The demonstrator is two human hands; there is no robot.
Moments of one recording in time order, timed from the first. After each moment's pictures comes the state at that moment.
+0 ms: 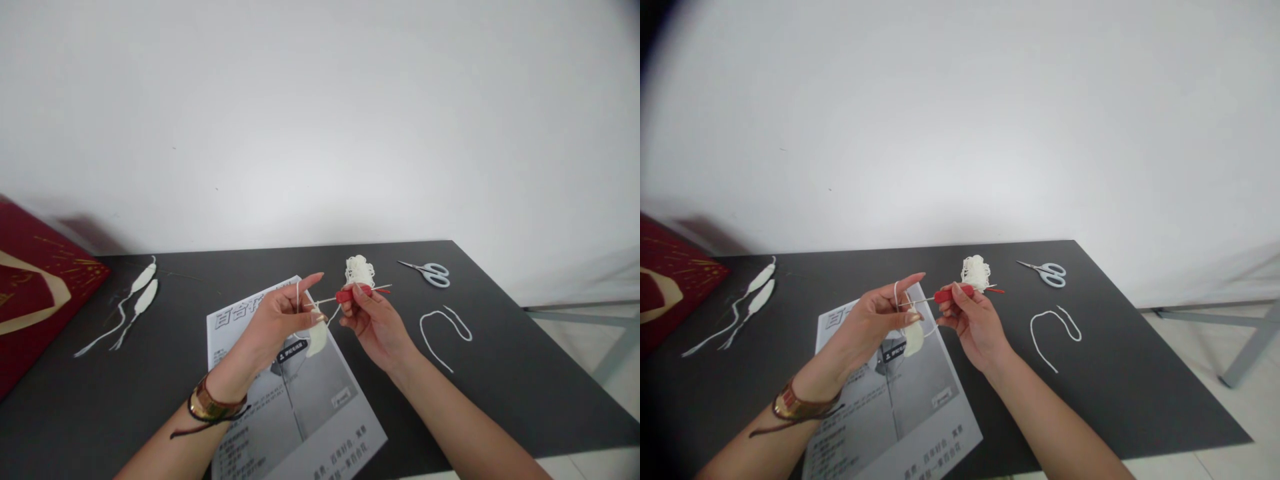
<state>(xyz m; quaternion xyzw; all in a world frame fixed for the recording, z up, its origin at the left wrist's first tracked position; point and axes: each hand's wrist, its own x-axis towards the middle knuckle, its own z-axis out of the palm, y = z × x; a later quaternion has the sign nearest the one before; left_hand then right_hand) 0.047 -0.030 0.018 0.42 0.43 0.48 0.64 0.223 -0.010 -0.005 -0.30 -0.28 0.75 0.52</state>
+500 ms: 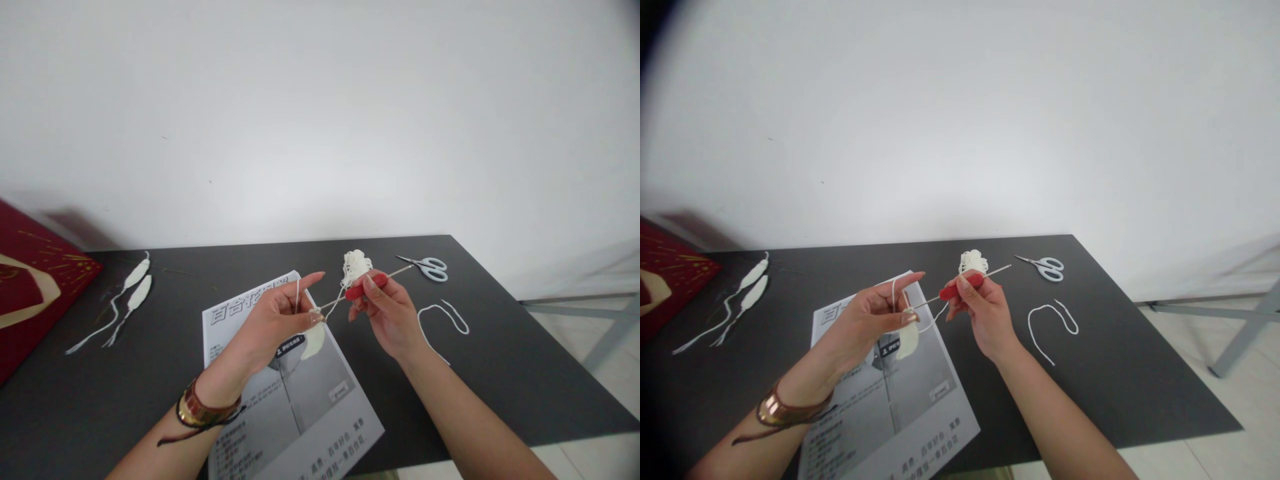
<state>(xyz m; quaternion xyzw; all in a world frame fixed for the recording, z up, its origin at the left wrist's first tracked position) 0.047 -0.036 0.023 0.46 0.44 0.45 0.63 0.235 -0.009 0.006 -0.30 -0.41 0.66 0.56</state>
